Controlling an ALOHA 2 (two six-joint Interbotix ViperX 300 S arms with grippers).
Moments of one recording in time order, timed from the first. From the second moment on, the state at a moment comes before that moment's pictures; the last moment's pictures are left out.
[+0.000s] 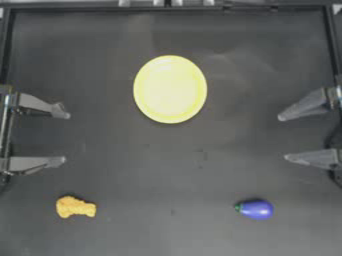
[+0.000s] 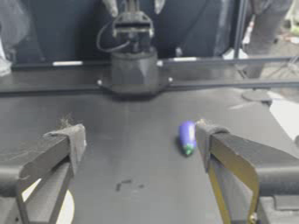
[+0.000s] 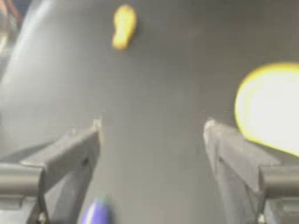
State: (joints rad) left arm -0.01 -0.97 1.17 0.00 -0.24 0.03; right arm 0.00 -0.88 0.87 0.04 0.55 0.06
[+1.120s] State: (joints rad) left arm -0.01 -0.97 1.16 0.00 -0.21 0.03; right arm 0.38 -0.36 0.65 -0.19 1.01 0.62
